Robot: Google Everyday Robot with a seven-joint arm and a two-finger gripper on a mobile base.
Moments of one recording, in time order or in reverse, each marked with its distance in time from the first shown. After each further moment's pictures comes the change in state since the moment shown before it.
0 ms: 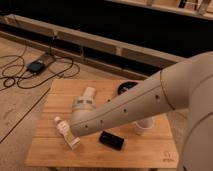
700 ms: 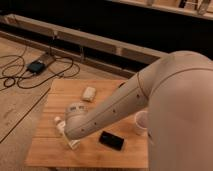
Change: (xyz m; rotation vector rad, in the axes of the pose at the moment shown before) arm -0.016 0.024 0.050 -0.043 -0.039 -0.115
